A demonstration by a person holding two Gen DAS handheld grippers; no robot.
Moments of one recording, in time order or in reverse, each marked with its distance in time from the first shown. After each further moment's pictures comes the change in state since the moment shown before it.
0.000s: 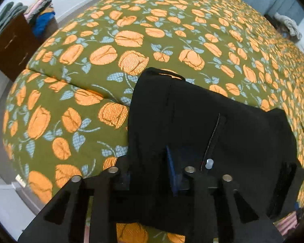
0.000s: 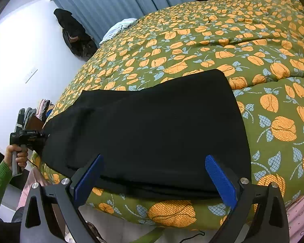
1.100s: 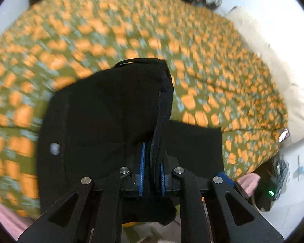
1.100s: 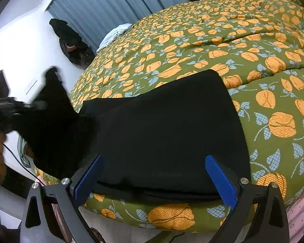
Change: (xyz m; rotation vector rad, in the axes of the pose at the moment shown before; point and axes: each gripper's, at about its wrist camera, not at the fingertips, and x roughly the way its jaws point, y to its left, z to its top) left arm -0.042 -0.306 -0.068 0.337 0.072 -0.438; right arm -0.004 -0.012 0.001 0.084 -0.036 0.009
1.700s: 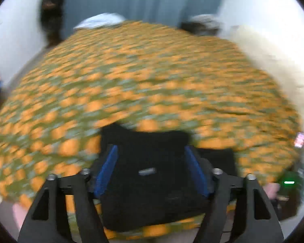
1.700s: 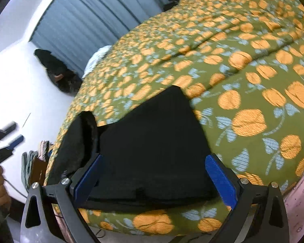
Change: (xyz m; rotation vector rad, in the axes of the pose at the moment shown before) left arm -0.113 0.025 -0.026 0.069 -0.304 0.223; right arm -0.026 -0.027 0.009 0.119 -0.110 0.021
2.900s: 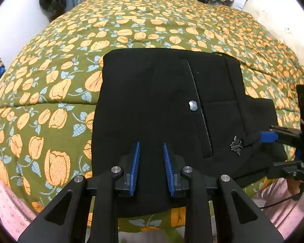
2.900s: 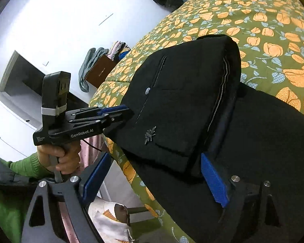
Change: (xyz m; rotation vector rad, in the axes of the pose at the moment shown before) left arm 0.070 0.005 -0.089 0.040 0.166 0.044; right arm 0.109 0.105 -0.004 -0.524 0.578 0.473
